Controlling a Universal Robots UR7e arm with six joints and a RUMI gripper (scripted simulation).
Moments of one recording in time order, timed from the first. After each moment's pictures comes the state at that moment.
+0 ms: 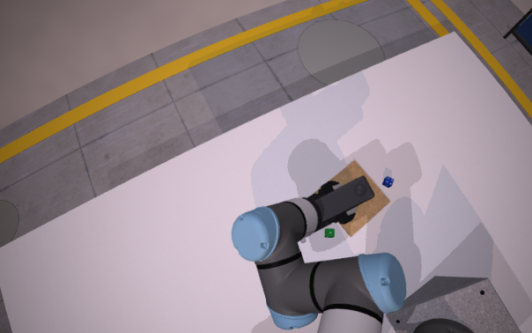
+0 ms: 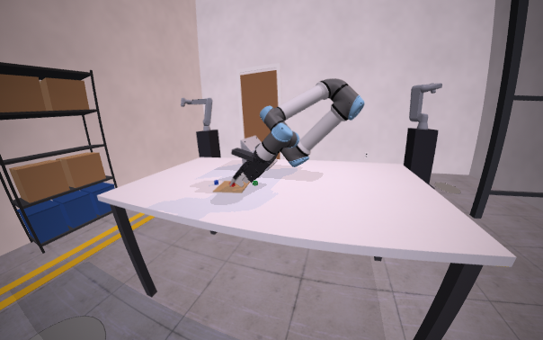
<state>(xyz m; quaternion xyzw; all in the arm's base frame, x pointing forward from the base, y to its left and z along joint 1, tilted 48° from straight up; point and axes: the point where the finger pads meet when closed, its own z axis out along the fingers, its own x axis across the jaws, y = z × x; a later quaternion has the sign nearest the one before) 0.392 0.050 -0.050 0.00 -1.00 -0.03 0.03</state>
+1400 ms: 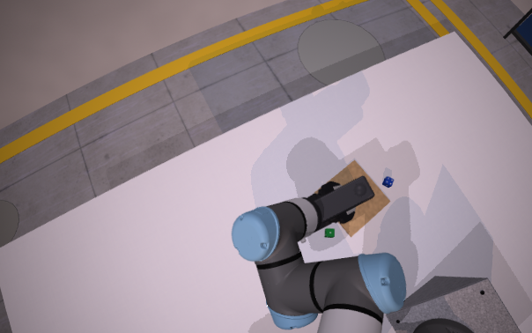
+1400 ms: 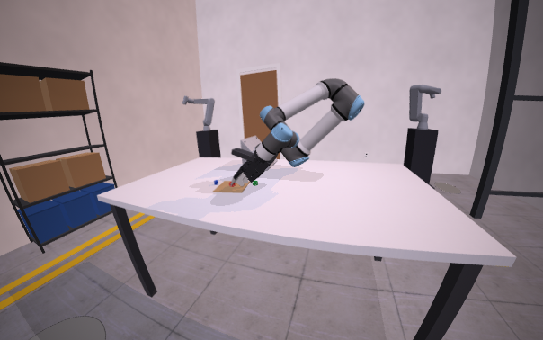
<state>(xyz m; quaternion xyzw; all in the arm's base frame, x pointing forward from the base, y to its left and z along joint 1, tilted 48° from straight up) 0.392 0.050 -0.050 0.00 -1.00 -0.03 0.03</state>
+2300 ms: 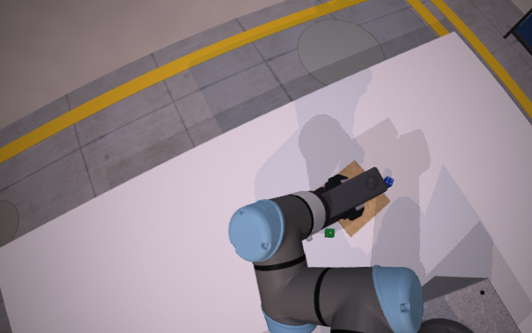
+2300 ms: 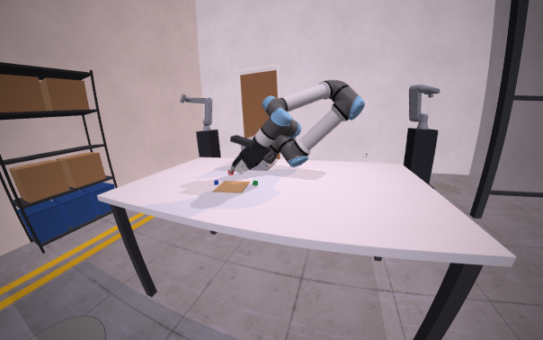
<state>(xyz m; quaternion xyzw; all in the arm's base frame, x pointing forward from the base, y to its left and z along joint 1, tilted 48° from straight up) 0.393 0.007 -0.012 0.00 -1.00 -0.03 0.03</state>
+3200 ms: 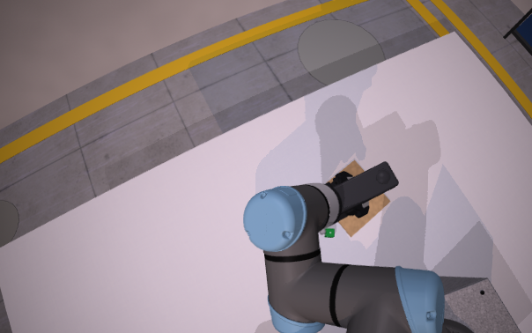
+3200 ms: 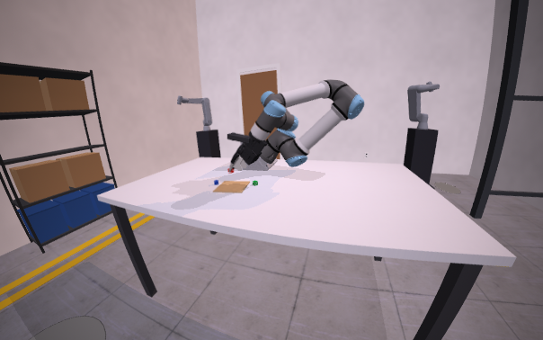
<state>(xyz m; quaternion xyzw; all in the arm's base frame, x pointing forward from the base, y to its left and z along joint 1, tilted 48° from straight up) 0.391 -0.002 -0.007 0.00 -1.00 -0.07 0.04</state>
